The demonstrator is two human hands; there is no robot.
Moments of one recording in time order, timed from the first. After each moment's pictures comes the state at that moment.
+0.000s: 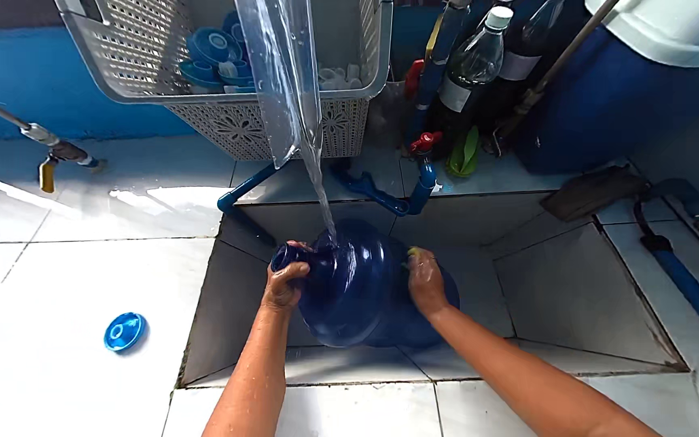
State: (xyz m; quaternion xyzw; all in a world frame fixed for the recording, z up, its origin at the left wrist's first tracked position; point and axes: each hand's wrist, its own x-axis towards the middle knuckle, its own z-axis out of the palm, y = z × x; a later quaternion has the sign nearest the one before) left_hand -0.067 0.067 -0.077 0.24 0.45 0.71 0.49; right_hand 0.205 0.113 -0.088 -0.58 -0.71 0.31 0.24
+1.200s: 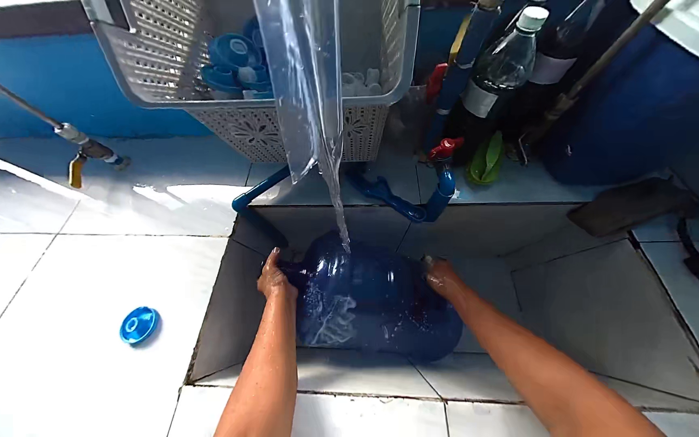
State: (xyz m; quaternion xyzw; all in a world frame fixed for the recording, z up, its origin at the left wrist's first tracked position) left_hand -0.083 0.093 -0.085 -0.07 0.69 0.66 0.28; right_hand 0.235 0.189 -0.138 -0.62 -0.66 0.41 -0.04
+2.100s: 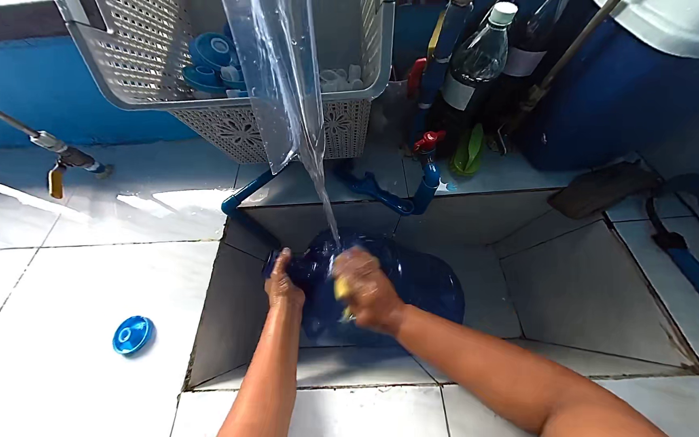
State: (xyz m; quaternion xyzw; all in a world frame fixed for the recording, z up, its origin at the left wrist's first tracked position) left_hand -0.059 0.067 -0.077 0.05 0.54 0.73 0.41; right_hand 0.134 0.089 -0.079 -0.27 -0.85 0.30 0.33
